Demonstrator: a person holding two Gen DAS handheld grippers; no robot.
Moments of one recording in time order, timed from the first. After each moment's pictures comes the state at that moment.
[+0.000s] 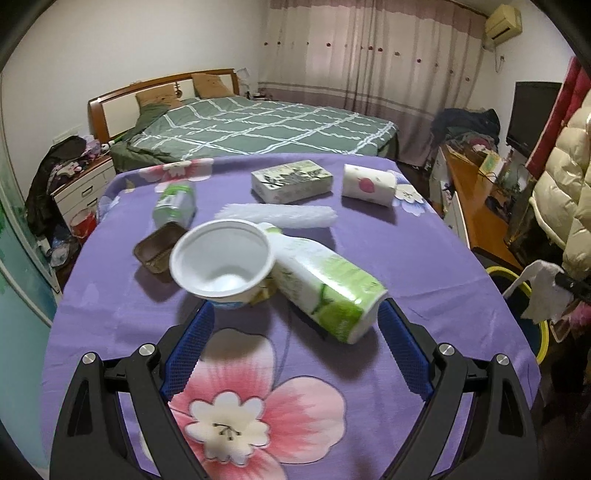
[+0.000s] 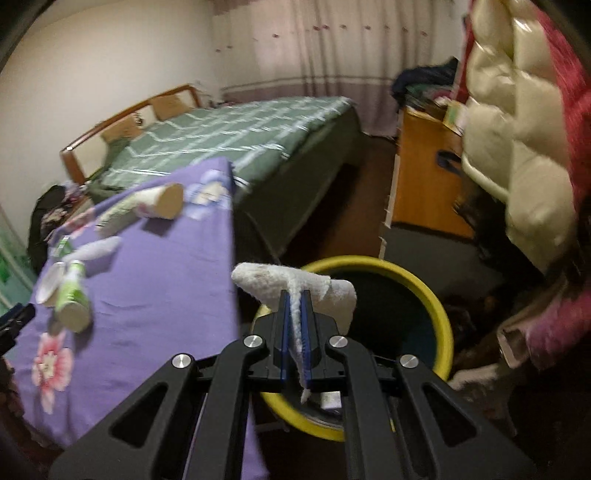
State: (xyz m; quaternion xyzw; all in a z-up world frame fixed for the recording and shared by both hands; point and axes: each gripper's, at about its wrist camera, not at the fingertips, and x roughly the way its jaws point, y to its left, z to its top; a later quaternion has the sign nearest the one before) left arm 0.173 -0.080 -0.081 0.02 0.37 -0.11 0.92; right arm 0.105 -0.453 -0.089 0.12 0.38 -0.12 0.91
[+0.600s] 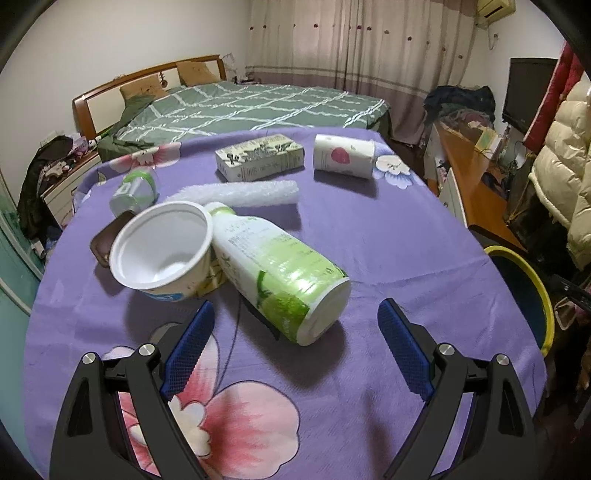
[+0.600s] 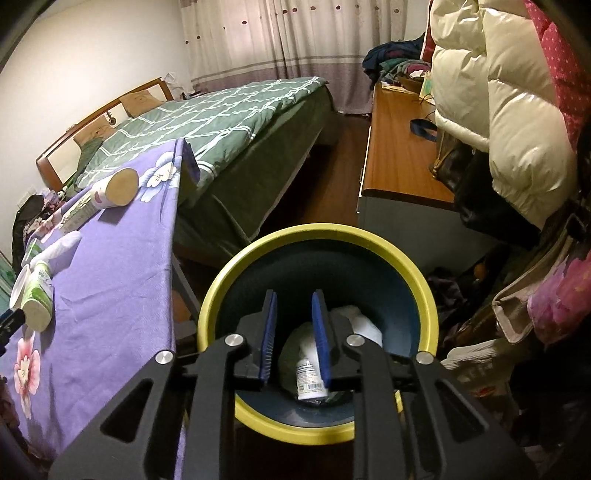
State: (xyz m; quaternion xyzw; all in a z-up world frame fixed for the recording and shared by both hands) left arm 0.191 -0.128 -0.110 0.04 0.40 -0.12 0.91; right arm 0.103 -0.478 -0.123 0.14 0.40 -0.14 0.90
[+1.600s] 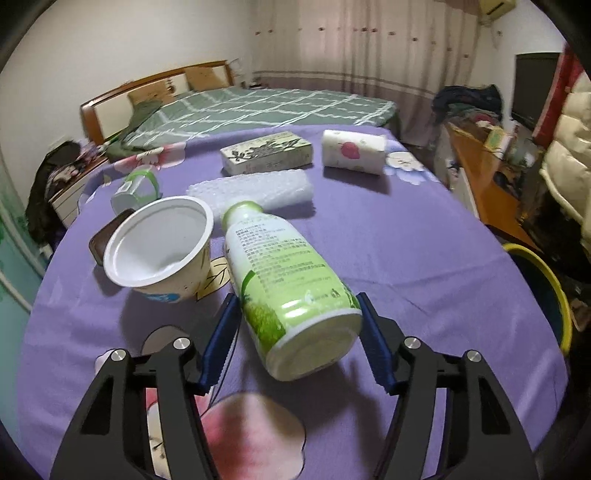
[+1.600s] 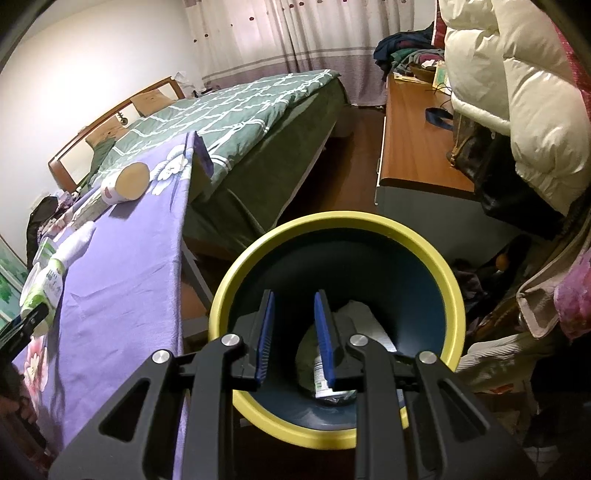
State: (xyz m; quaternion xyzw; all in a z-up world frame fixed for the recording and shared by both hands) left arm 0.191 -0.125 -0.122 0.05 0.38 -0.11 0.92; right arm 0.109 -0.477 -0.136 0.16 0.40 -0.11 0.90
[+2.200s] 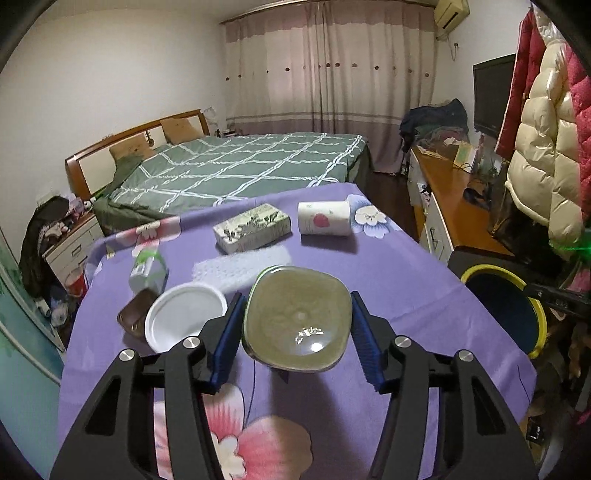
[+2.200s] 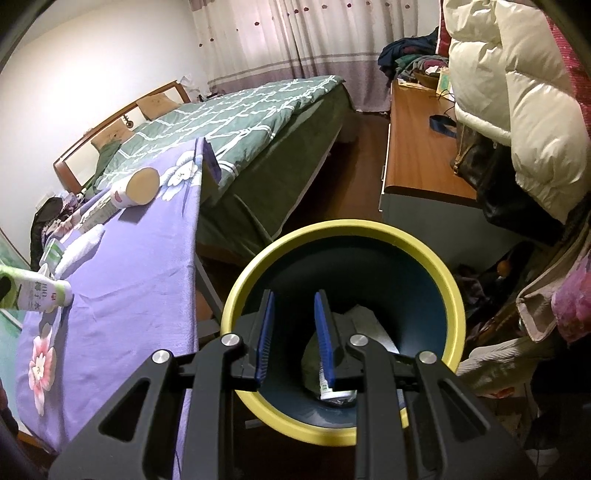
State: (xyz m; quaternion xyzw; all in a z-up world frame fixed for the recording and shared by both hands) left arm 0.171 -0.127 -0.045 0.09 0.30 -0.15 0.94; right arm 0.104 -0.476 -0.125 0.16 0.39 -0.11 0.90
